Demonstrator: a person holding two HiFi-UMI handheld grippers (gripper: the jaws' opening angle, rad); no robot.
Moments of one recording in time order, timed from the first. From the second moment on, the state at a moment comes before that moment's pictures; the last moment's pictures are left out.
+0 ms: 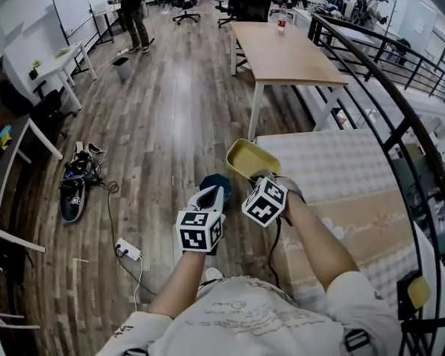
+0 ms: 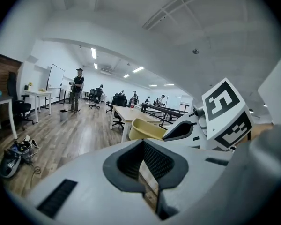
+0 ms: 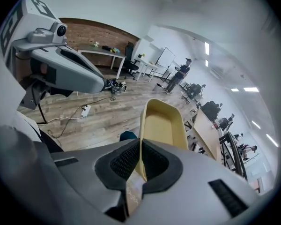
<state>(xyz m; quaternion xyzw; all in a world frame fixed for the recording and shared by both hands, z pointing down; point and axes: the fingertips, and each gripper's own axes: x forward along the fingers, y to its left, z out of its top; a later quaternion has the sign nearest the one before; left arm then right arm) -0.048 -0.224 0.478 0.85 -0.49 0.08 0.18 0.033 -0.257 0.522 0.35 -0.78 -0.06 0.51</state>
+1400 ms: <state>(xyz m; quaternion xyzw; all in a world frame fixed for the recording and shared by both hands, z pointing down) -0.176 -0.367 0.641 0.75 -0.54 0.17 0.35 -0.074 -0.385 0.777 0.19 -0.77 0.14 0.60</state>
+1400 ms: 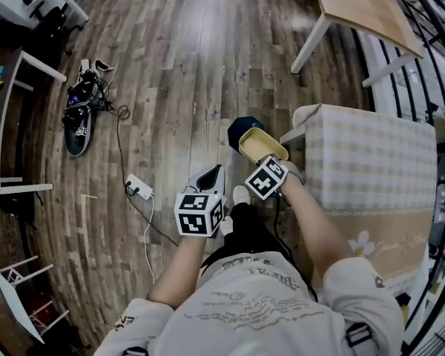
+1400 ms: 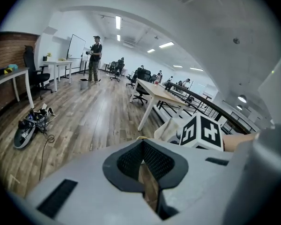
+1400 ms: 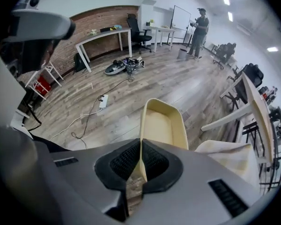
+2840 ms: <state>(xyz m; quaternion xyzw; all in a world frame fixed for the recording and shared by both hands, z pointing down) -0.247 -0.425 0.790 0.67 -0.56 0.24 0.43 -0.088 -0.520 1.064 0.15 -0.68 0.20 0.69</state>
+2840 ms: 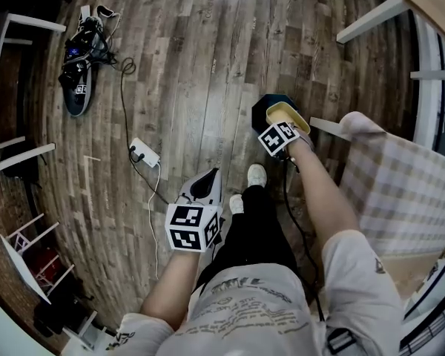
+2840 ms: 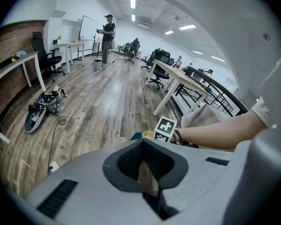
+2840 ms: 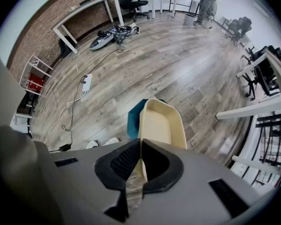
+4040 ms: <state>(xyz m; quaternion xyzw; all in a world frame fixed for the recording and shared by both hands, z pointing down) -0.232 -0.479 0.667 0.72 -0.57 0.17 0.35 -0.104 -0.536 0.757 0.41 -0.81 0.18 0.36</state>
